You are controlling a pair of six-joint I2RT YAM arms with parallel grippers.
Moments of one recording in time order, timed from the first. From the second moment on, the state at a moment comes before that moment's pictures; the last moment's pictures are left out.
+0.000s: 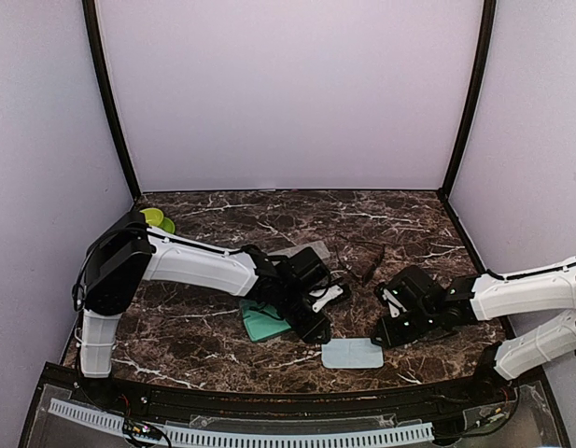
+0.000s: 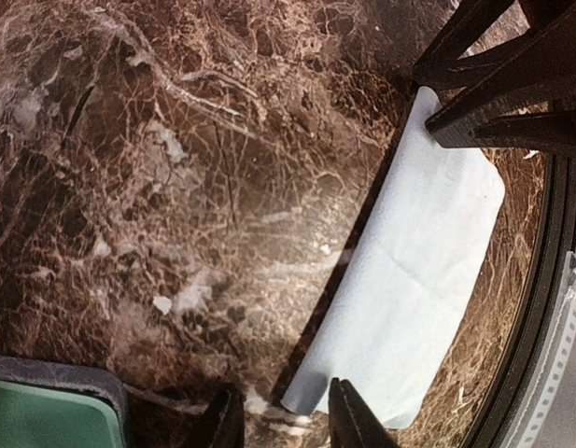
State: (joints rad) left arm -1.10 2.11 1.46 -0.43 0.31 -0.16; right arm 0.88 1.24 0.49 -0.37 -0.05 0.60
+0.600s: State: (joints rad) left arm -1.10 2.12 1.46 -0.43 0.33 -0.16; right arm 0.88 1.24 0.49 -0.37 -0.05 0.59
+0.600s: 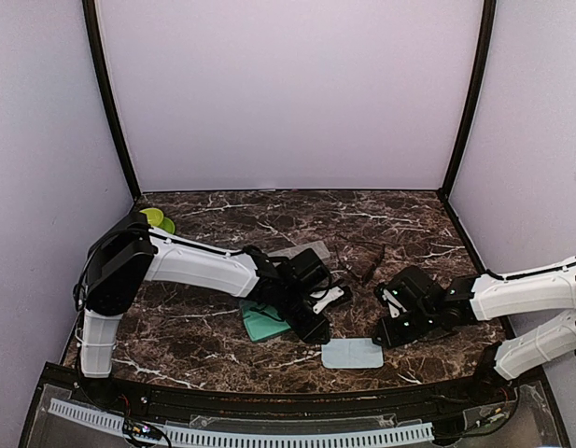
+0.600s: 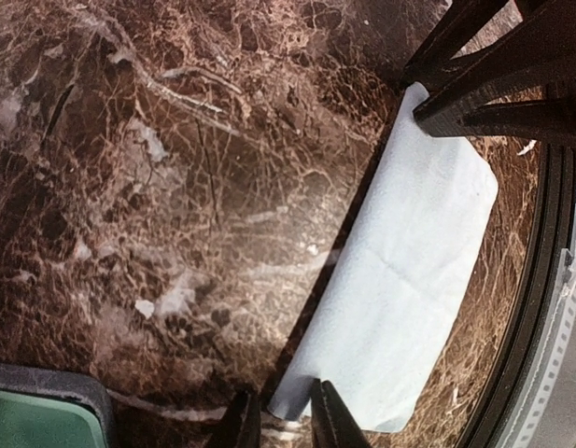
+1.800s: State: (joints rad) left arm -1.10 2.13 1.47 -0.42 0.34 -0.22; right arm 0.88 1.20 0.49 -0.36 -0.04 0.55
